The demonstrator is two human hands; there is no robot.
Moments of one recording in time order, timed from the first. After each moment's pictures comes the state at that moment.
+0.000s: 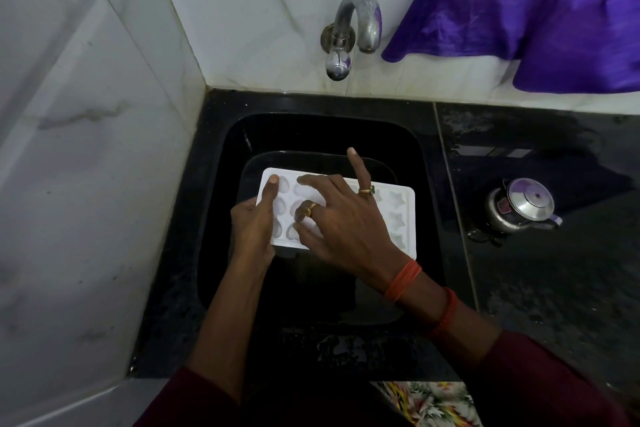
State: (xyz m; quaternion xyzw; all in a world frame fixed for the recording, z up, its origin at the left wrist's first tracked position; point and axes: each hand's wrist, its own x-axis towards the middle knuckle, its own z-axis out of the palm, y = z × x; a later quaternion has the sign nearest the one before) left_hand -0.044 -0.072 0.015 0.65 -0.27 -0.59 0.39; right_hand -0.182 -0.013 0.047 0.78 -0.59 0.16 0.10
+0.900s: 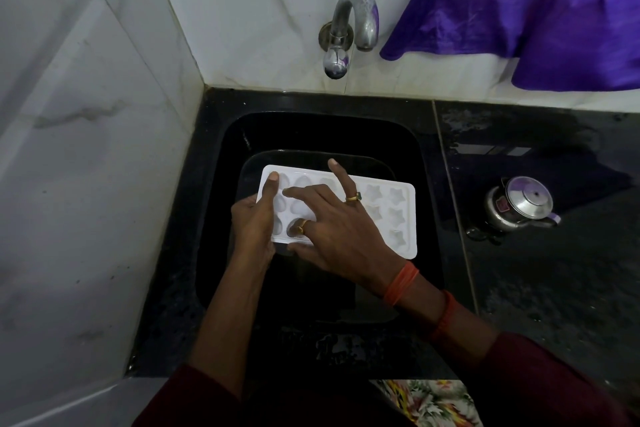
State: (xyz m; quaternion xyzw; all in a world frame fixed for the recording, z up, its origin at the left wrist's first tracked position) left_hand -0.047 -0.072 0.017 0.66 -0.27 -0.59 0.39; right_hand -0.183 -0.009 0.035 0.84 -0.52 0.14 0.08
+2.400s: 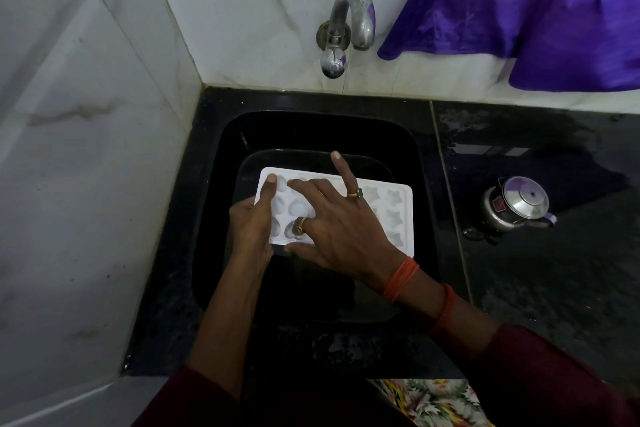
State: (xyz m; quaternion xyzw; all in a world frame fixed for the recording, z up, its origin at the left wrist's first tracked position) left_hand -0.048 -0.070 0.006 0.68 -0.29 -0.57 0.37; right_hand -0.190 -0.012 0.039 0.83 -0.53 0.12 0.13
